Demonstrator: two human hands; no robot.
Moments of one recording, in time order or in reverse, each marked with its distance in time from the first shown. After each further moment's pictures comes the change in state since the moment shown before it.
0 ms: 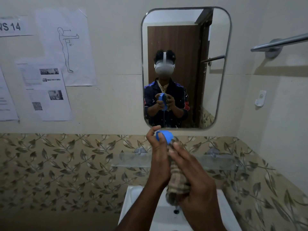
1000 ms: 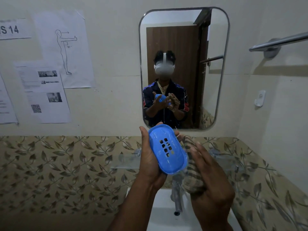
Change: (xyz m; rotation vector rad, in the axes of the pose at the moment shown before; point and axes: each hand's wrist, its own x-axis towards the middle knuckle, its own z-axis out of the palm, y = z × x) left_hand 0.011 0.005 -0.012 -0.667 -0.041 -0.482; right_hand -0.004 0.026 -0.004 -0.289 0.318 -0.088
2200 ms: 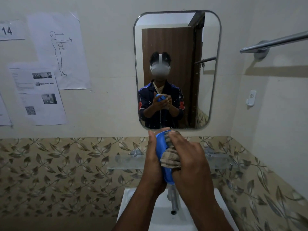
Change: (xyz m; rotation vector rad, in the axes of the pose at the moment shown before) left_hand -0.013 -0.015 0.007 0.144 -0.083 0.004; right_hand 0.035 -0.017 0.014 -0.093 -0.344 0.176
